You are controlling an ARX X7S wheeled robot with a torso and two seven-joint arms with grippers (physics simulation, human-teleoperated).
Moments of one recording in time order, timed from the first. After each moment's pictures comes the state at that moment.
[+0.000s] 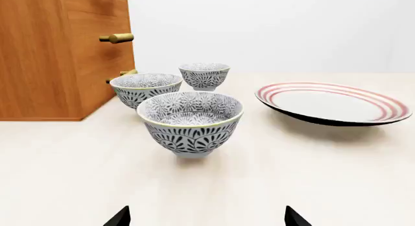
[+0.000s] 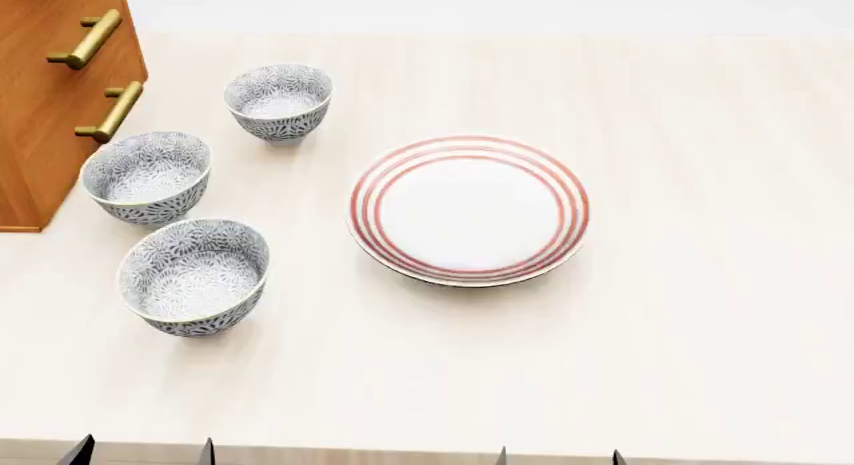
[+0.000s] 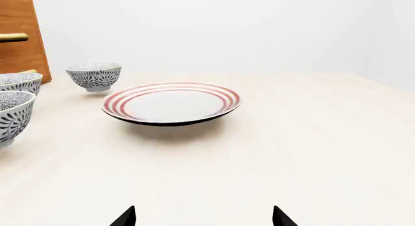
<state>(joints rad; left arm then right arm) 0.00 0.00 0.00 0.00 0.00 0.00 0.00 0.00 0.00 0.00 0.00 0.00 0.00 0.00</state>
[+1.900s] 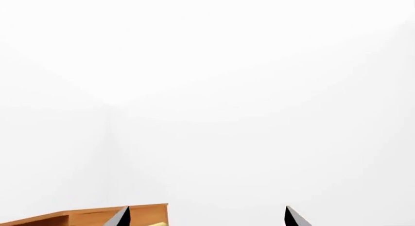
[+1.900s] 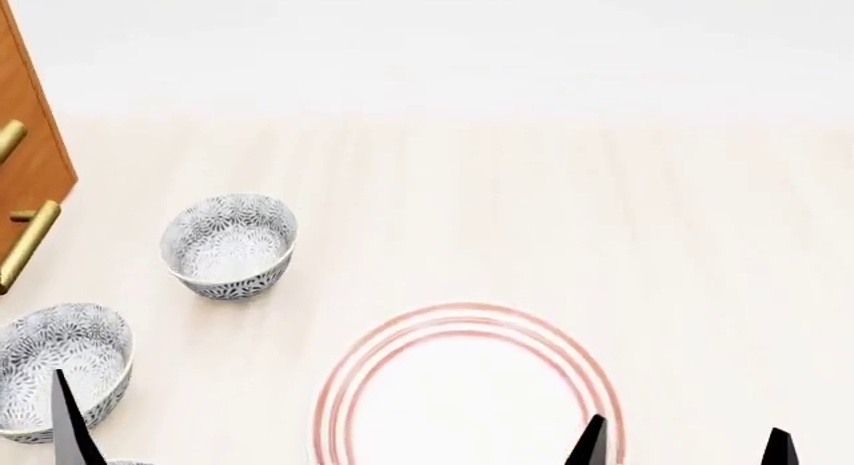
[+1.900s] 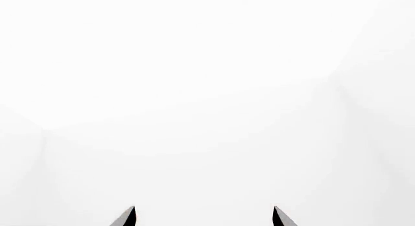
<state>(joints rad) 0.15 -0.15 0.11 0.36 0.31 0.46 -0.39 -0.13 0.12 -0.13 -0.18 0.19 -0.83 0.11</state>
